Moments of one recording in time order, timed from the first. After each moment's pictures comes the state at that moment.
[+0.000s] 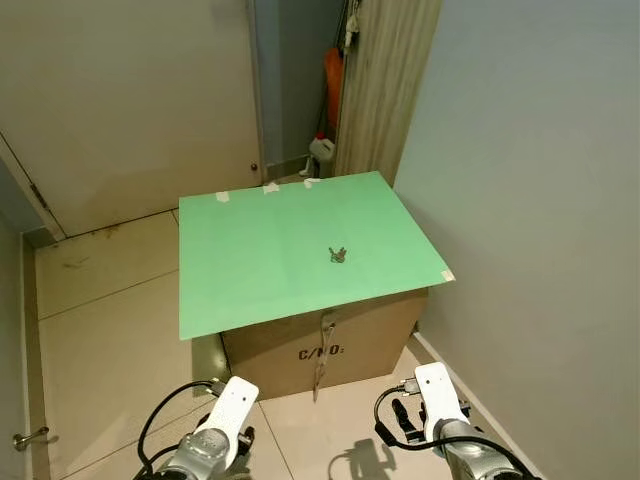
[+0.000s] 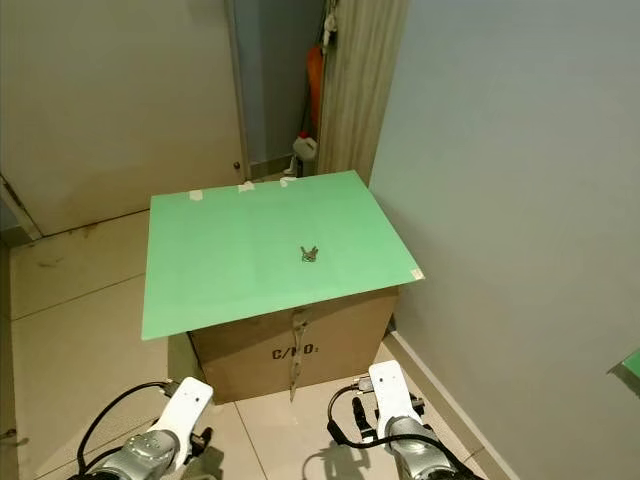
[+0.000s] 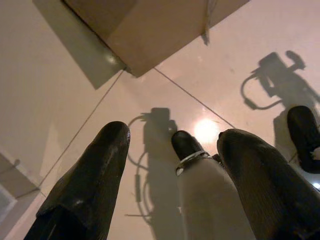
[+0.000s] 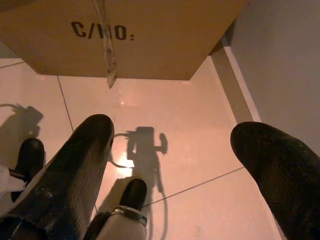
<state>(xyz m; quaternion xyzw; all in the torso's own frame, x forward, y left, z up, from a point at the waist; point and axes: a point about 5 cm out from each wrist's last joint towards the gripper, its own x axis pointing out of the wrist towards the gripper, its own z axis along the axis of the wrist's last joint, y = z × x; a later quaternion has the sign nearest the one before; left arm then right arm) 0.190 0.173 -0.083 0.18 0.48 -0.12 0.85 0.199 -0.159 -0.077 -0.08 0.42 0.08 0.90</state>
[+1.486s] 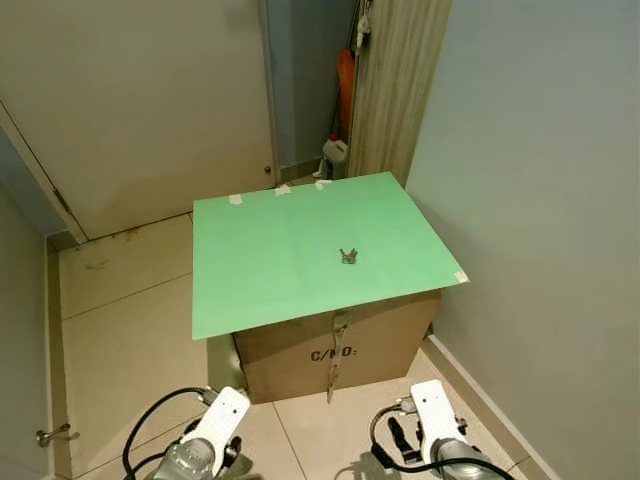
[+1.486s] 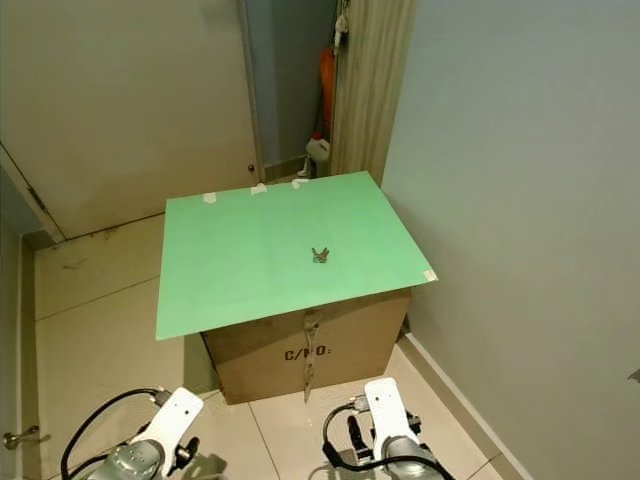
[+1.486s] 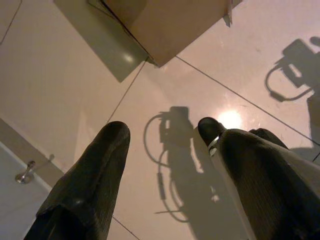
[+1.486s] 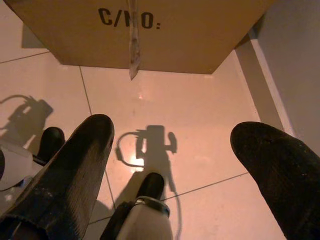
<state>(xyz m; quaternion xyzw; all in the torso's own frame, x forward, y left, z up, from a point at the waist) 0.178 0.191 -0.086 0.22 0.47 -0.14 0.84 0.177 -0.152 -0.087 -0.08 0.43 0.09 0.89</state>
